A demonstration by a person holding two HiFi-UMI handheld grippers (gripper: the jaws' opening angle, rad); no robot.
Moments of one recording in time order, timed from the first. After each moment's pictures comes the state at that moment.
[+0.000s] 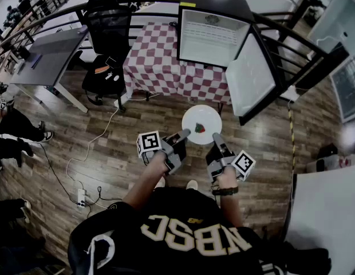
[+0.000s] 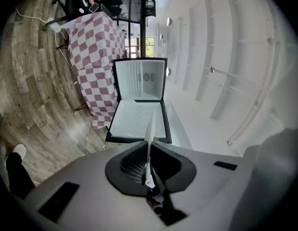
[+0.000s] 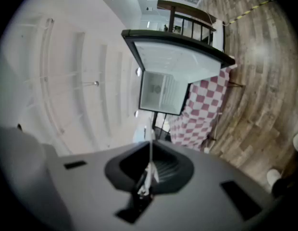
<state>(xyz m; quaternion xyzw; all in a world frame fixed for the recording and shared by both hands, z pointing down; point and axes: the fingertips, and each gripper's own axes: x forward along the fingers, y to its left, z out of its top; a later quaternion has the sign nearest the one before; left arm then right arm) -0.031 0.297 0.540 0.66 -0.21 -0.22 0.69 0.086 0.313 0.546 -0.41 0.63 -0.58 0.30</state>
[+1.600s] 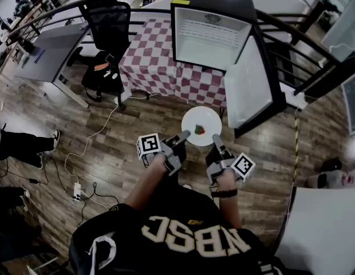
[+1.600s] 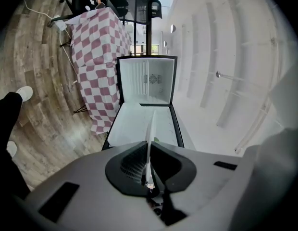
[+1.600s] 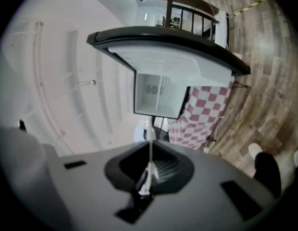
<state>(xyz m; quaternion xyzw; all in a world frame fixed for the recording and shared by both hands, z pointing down) 0.039 0.230 0.574 0.64 -0.25 -0.24 0.69 0.157 0.238 0.576 -0.38 0.65 -0.60 0.28</state>
